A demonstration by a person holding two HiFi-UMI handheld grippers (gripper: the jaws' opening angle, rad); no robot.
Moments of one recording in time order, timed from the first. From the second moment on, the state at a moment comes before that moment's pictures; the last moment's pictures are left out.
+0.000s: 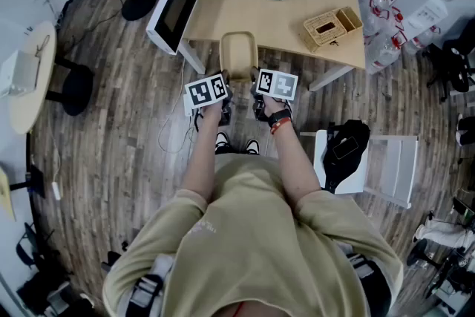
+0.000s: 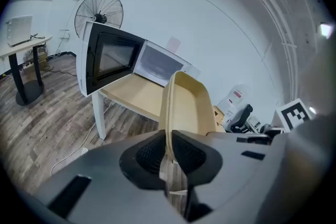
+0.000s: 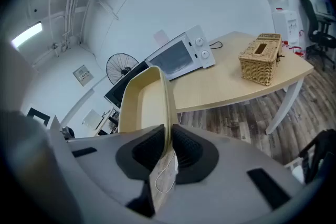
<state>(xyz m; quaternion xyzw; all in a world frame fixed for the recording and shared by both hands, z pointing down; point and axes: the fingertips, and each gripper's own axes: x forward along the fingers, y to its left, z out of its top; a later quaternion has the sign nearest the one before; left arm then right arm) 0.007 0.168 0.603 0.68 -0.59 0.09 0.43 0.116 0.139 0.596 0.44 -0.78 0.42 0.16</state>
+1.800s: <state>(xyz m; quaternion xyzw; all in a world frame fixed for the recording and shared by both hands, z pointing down) -0.047 -0.040 0.628 0.66 -0.58 0.06 0.48 0.064 -0.066 0.620 0.45 -0.75 0.46 0.16</state>
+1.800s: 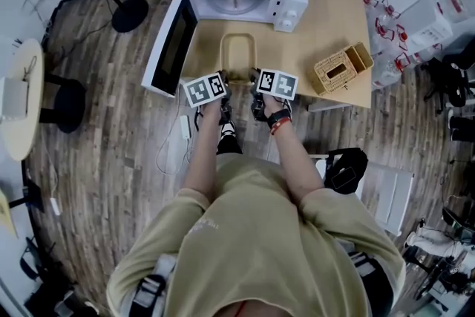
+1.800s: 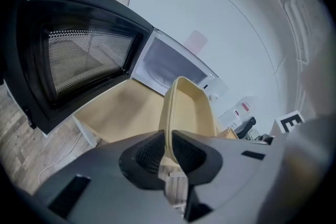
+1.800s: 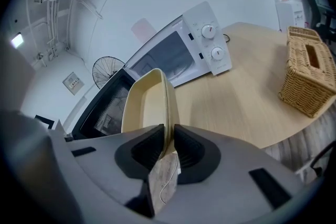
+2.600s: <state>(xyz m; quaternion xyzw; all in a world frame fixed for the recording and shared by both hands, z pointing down) -0.088 -0.114 0.639 0.69 -0.54 0.10 0.47 0.023 -0.135 0.627 0.48 -0.73 0.46 0.14</state>
